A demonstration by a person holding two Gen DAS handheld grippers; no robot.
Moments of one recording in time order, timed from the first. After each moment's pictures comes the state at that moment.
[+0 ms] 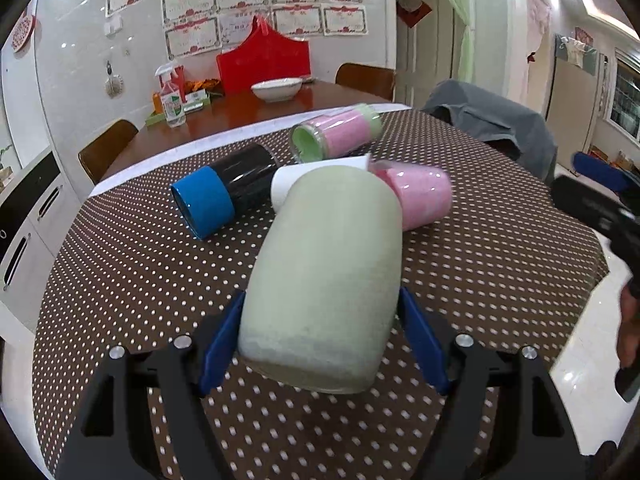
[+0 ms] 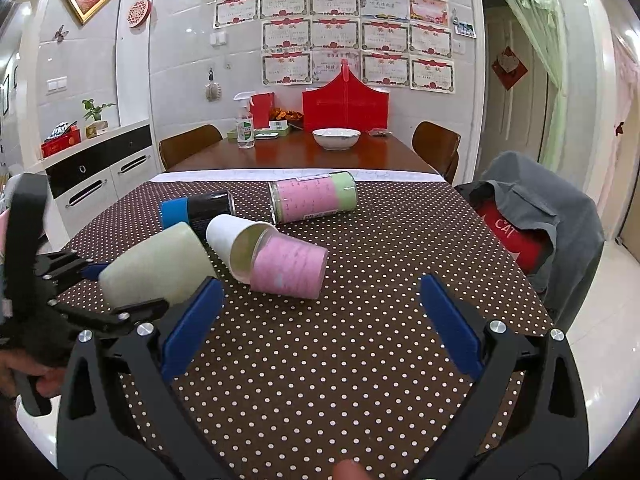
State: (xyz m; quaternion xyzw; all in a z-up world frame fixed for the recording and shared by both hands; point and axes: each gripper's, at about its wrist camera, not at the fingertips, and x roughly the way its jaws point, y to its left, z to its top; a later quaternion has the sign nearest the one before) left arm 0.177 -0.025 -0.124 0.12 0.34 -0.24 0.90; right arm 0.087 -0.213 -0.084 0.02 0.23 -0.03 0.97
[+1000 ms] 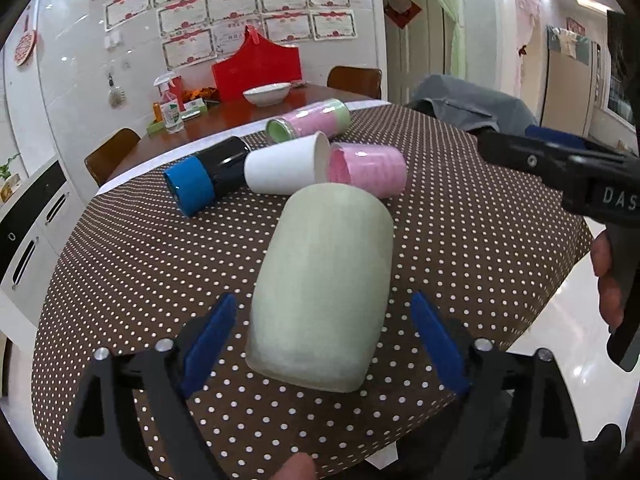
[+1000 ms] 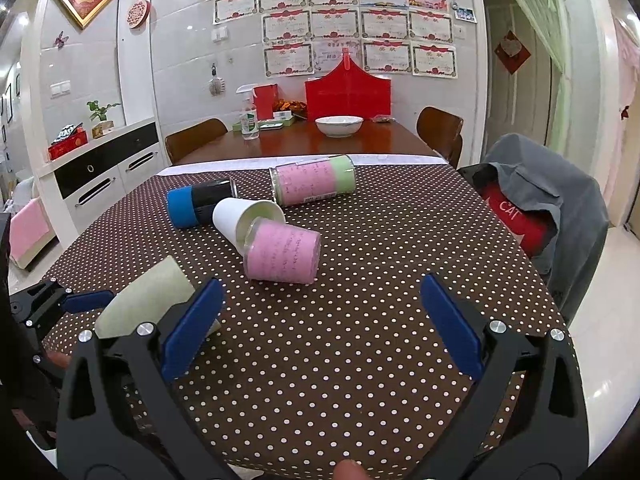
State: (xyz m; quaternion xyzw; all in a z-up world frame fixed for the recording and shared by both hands) left arm 0.114 -0.038 -0.132 0.14 0.33 -0.23 0.91; right arm 0.077 -0.229 -0.093 0.04 0.25 0.00 0.97
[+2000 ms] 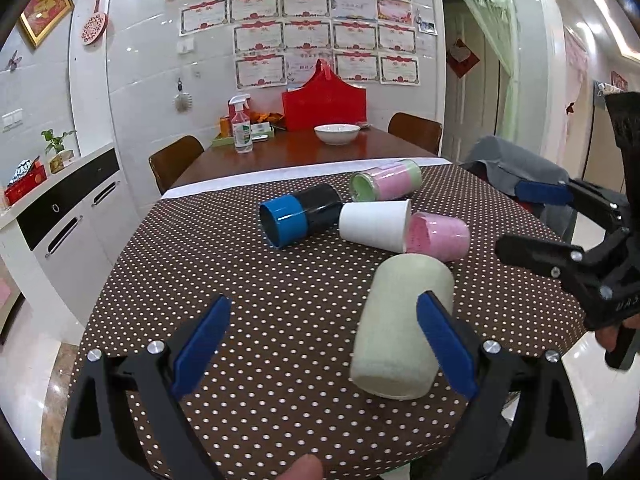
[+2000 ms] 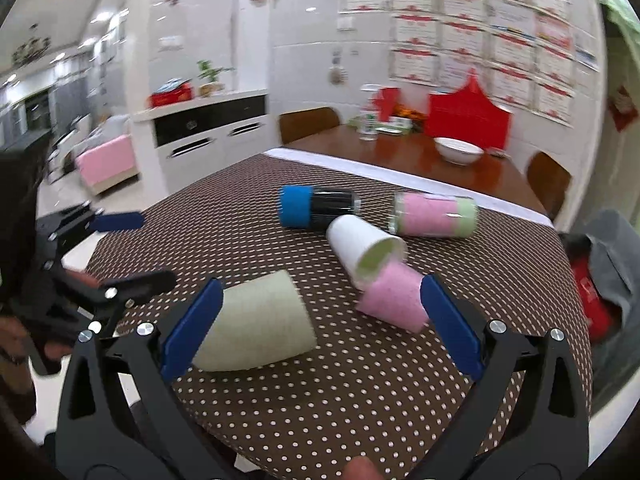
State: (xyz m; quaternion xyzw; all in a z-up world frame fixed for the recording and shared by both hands) left arm 0.107 0.028 -0.079 0.07 0.28 -0.14 0.95; right arm 0.103 -0.165 -0.063 -0.09 0.25 0.21 0.94
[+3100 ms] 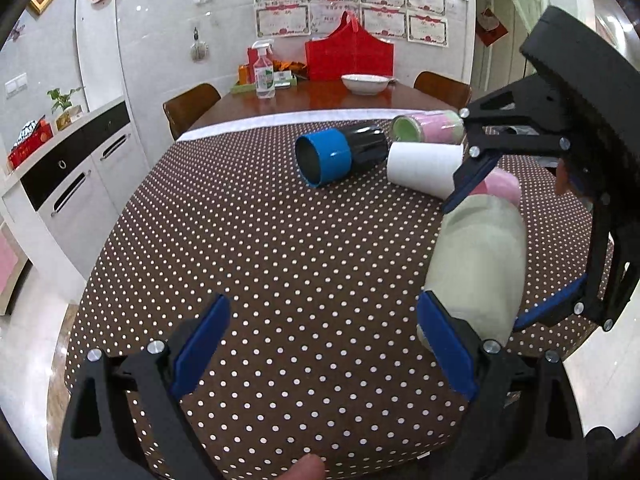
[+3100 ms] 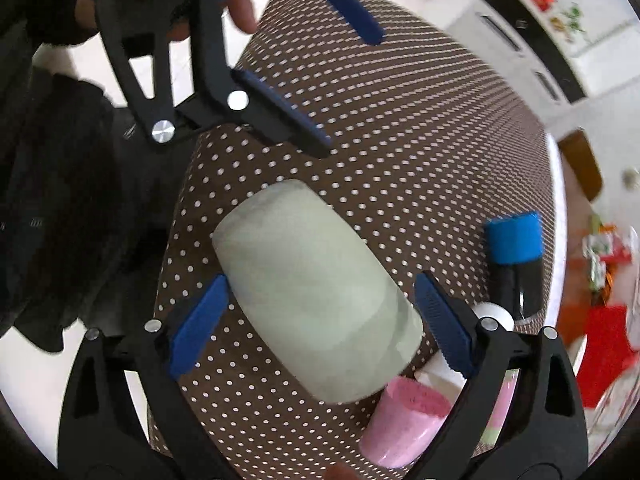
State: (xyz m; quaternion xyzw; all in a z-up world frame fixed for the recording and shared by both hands) left arm 0.142 0.061 -0.121 0.06 0.36 -0.11 0.92; right arm 0.148 -0.040 -0.124 -0.57 0.33 0.52 0.55
